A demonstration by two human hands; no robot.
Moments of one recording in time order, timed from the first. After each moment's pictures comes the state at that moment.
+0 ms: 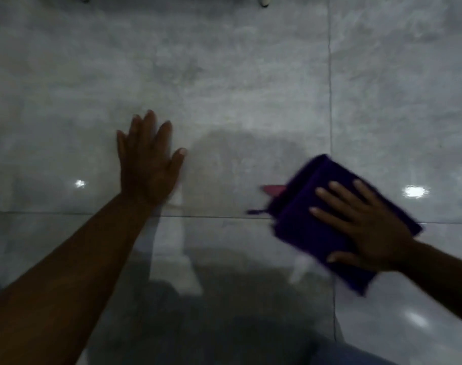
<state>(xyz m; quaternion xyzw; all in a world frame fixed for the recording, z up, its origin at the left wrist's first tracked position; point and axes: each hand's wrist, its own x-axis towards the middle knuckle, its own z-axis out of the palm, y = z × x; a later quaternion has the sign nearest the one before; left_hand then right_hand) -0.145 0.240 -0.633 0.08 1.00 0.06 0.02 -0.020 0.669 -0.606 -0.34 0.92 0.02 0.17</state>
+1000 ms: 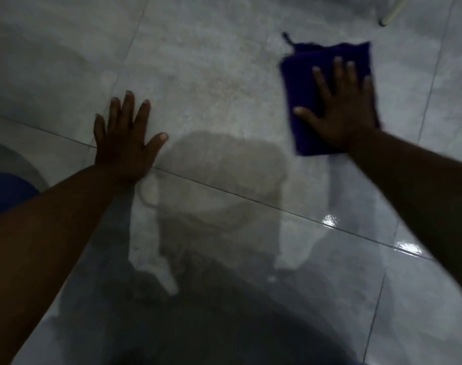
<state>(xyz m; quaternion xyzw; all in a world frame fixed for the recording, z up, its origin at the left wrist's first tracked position) -0.096 0.055 -0.637 -0.10 0.99 0.06 0.12 -0.246 0.458 -0.612 -0.17 0.98 0.00 0.12</state>
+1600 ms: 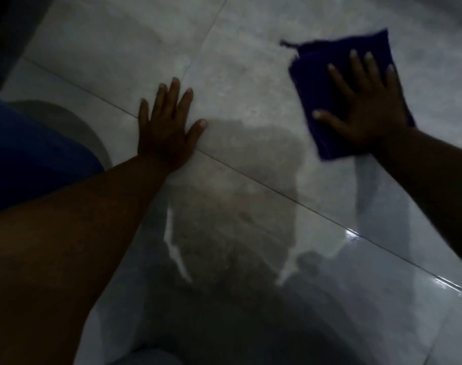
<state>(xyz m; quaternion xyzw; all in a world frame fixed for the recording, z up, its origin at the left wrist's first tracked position) -0.076 0.024 -0.643 -0.13 0.99 0.04 0.04 -0.251 0.368 -0.620 -0.31 0.95 -0.01 0.09</state>
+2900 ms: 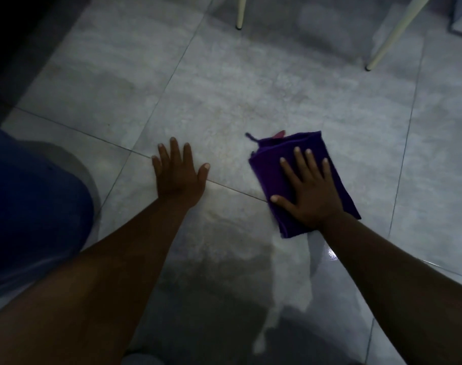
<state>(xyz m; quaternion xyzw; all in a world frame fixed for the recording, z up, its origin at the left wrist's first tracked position) -0.049 0.134 -0.623 -0.19 0.97 0.08 0.10 -0.094 0.435 -0.619 -0.26 0.96 -0.01 0.13</state>
